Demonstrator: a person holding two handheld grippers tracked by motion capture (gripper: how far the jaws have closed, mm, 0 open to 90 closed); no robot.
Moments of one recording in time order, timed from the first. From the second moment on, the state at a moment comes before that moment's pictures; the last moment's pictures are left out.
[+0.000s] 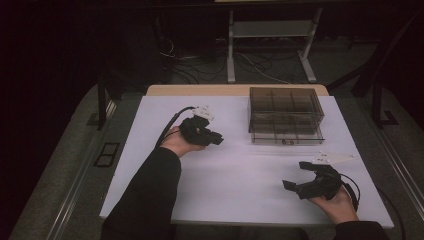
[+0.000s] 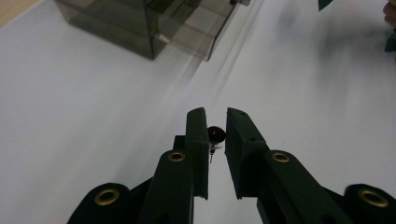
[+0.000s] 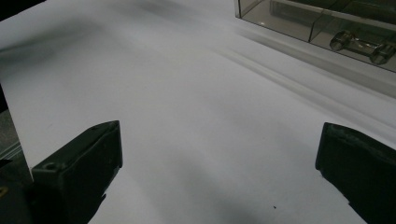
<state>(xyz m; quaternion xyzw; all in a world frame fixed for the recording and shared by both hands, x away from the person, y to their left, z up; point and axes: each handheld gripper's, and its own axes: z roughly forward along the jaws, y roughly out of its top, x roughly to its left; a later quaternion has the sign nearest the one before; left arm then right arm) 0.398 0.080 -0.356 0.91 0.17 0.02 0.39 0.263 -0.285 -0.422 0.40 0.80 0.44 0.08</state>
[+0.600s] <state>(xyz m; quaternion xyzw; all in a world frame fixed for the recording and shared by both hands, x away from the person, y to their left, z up) 0.407 0.014 -0.337 0.91 0.13 0.02 0.39 0.263 -0.285 -0.422 0.40 0.79 0.45 0.08</state>
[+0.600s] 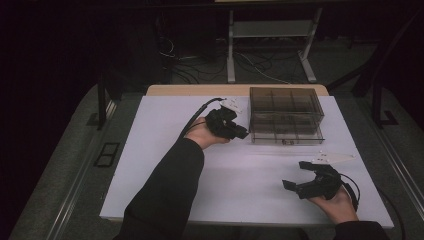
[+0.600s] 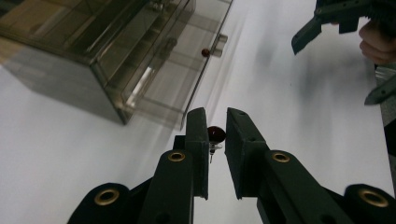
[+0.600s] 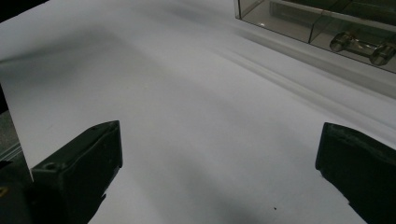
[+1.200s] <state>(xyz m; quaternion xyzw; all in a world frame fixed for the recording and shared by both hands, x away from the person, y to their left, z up) 0.418 -0.050 -0.343 0.90 0.11 0.00 0.41 0.263 -0.286 -0.422 0.40 0.79 0.45 0.08</state>
